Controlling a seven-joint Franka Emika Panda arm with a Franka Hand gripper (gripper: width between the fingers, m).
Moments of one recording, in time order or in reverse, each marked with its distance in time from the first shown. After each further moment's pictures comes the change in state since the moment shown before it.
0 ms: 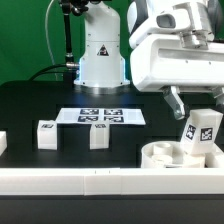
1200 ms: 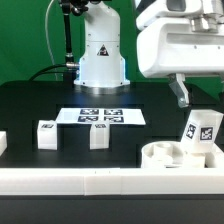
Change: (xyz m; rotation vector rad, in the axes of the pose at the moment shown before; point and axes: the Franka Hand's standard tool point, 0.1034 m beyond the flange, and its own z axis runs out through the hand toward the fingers) arm 0.009 -0.012 -0.013 0.088 -0.295 0.021
